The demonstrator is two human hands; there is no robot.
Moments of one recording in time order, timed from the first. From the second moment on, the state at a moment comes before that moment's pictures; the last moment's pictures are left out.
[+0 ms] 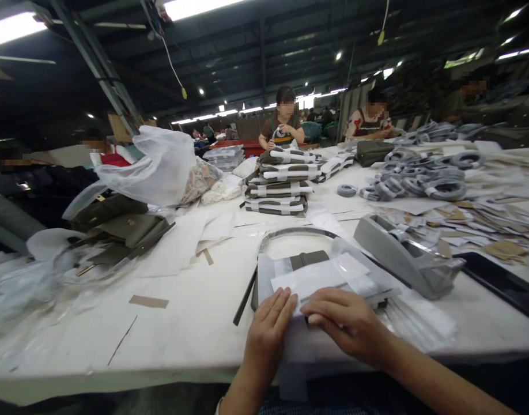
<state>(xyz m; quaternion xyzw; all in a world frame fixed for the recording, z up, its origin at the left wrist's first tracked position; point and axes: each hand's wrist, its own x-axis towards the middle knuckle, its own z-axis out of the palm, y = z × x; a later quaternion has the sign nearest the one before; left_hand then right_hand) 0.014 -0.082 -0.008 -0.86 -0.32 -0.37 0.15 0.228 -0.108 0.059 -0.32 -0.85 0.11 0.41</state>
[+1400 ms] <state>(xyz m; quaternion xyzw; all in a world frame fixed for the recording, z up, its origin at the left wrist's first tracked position) 0.014 -0.077 -0.021 -0.85 -0.31 -0.38 0.19 0.210 -0.009 0.064 -0.41 -0.90 0.10 0.14</state>
